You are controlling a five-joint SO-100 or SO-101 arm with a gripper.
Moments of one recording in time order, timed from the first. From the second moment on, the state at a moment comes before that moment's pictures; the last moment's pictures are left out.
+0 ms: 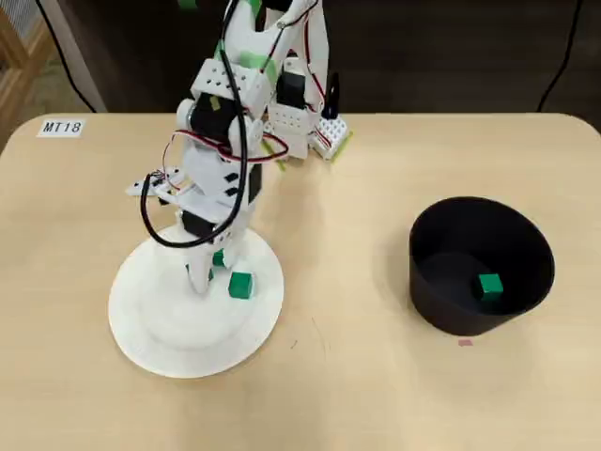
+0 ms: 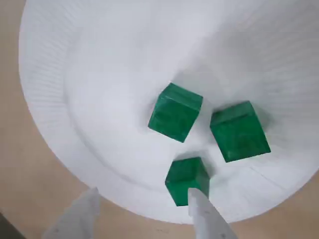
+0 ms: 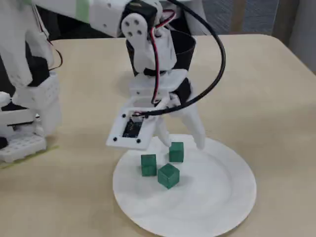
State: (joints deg) arm 20.8 94.3 105.4 60.9 4.8
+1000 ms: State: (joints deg) arm 20.2 90.8 98.0 65.5 0.1
